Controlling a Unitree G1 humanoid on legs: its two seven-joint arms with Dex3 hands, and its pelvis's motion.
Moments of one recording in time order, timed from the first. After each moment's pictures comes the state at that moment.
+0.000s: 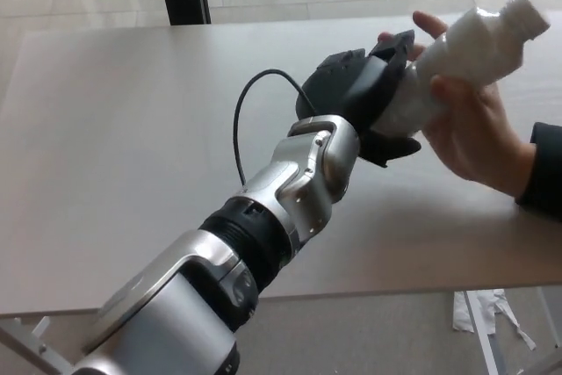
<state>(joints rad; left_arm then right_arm) -0.90 -0.06 -0.62 0.90 0.43 0.13 0.20 0.33 -0.37 -0.60 0.03 0.40 0.23 0.19</state>
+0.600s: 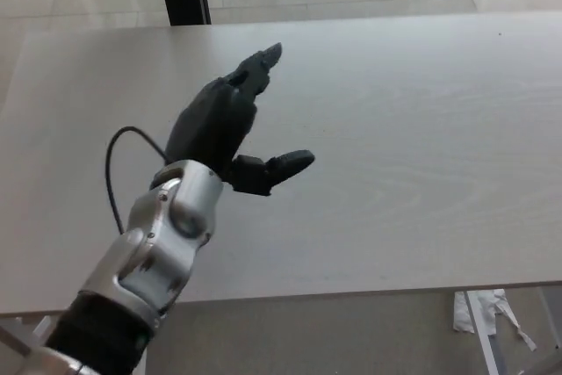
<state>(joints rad) -0.42 0.26 -0.32 0.28 0.39 0.14 0.11 0.34 -0.38 -0.61 0.07 0.40 0.23 0.19</state>
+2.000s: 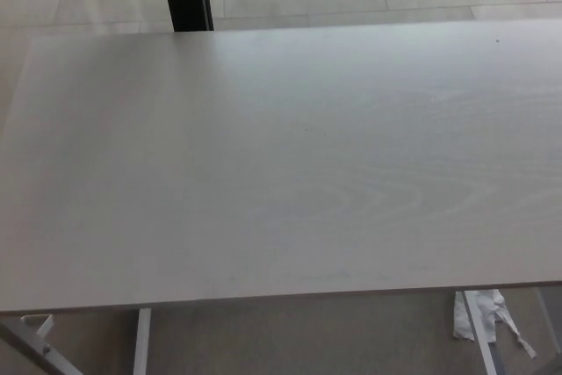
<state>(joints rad) 0.40 0.45 0.79 0.27 -0.04 0.16 -0.11 0.38 -0.44 -0.71 0.18 0.40 0.22 0.21</state>
